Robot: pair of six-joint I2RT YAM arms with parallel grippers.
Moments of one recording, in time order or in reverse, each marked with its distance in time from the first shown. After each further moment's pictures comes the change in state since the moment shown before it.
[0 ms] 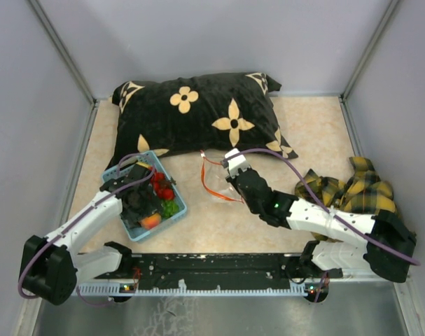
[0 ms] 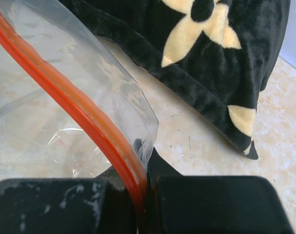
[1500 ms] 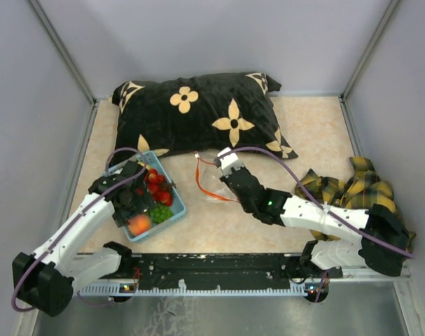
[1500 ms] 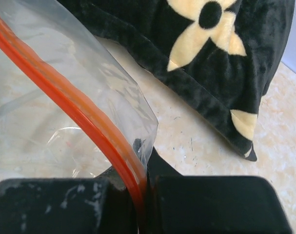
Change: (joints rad) left arm -0.005 -0.110 0.103 -0.180 -0.122 -0.010; right arm 0.042 0.072 0.082 -0.057 0.042 0.007
